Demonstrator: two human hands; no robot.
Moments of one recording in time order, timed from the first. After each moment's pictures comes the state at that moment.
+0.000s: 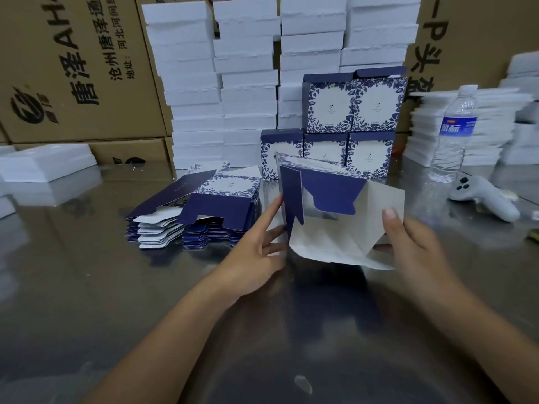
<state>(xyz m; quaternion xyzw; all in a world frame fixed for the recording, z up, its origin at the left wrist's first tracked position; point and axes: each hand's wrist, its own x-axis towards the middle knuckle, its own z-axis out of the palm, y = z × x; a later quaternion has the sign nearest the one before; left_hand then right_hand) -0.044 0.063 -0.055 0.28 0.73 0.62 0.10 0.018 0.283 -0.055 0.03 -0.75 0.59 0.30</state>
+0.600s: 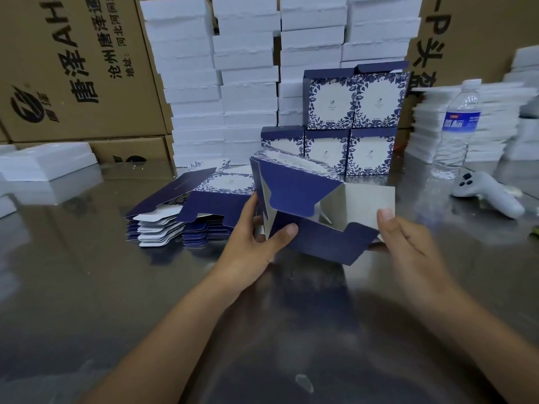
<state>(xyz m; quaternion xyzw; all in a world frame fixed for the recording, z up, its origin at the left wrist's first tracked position) -0.037 0.068 -0.050 0.19 0.73 0.66 -0.01 0.029 0.263 -0.047 0.08 -0.74 0.61 0.28</state>
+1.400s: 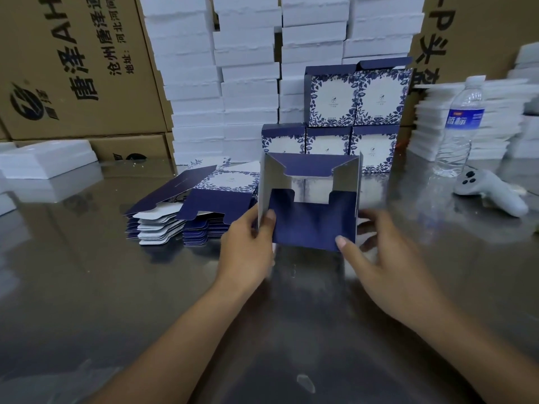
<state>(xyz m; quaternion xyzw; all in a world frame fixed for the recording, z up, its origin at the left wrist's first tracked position) -0.036 0.076 -0.053 0.10 0.78 0.59 -0.15 0.033 0.253 -0.054 0.01 -0.88 0.35 0.31</state>
